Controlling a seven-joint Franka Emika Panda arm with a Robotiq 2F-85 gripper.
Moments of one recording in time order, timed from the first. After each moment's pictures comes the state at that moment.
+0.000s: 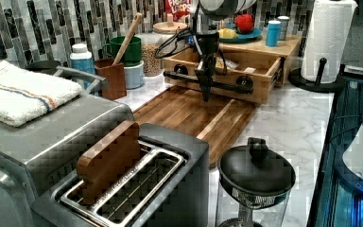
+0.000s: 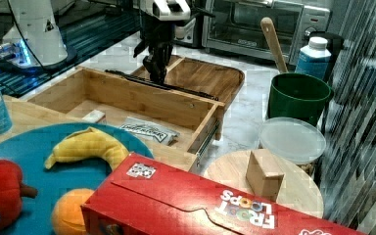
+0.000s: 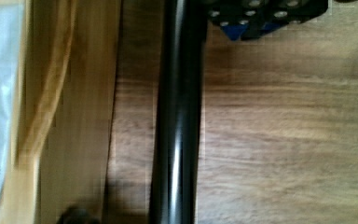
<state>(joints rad) -0.13 0.16 -0.03 -2.44 -0.06 1.00 -0.98</state>
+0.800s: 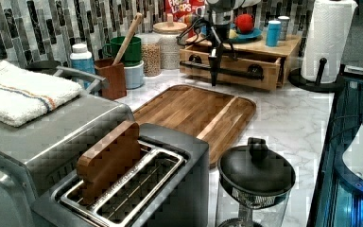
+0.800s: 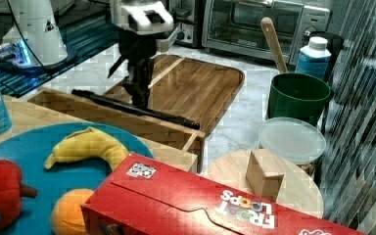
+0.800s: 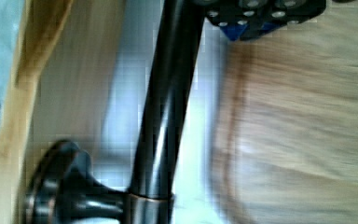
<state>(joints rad) -0.23 0.24 -0.14 -2.33 0.00 1.04 -1.35</state>
